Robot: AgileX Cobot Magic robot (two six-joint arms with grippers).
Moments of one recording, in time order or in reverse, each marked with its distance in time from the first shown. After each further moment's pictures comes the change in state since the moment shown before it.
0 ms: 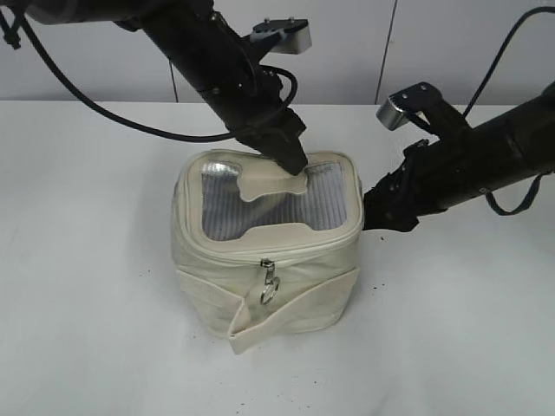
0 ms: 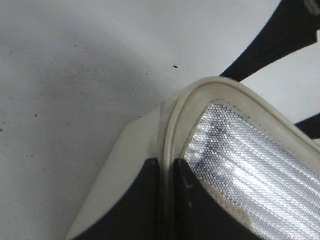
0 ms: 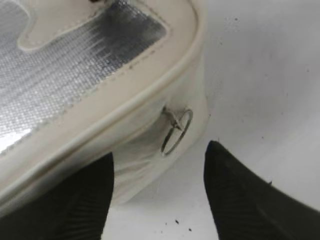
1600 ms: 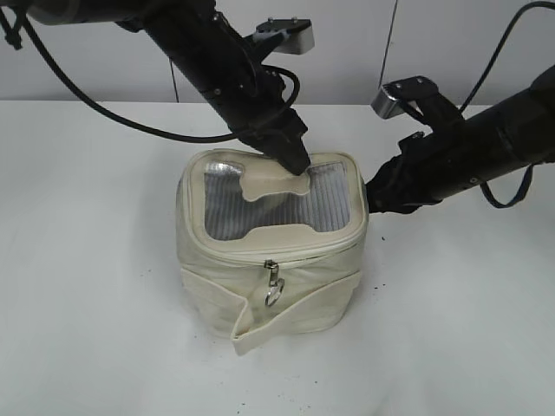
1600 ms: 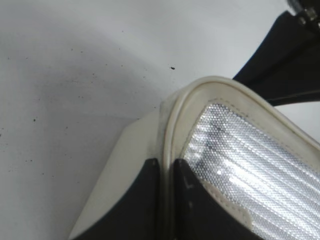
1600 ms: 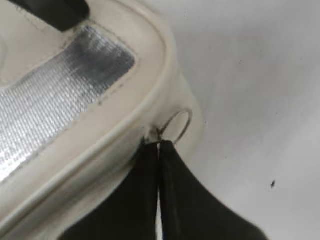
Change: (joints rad) left arm -0.003 0.000 0.000 -0.004 -0.005 0.023; right arm 0.006 0.017 -0.041 -0.039 -0.021 0.125
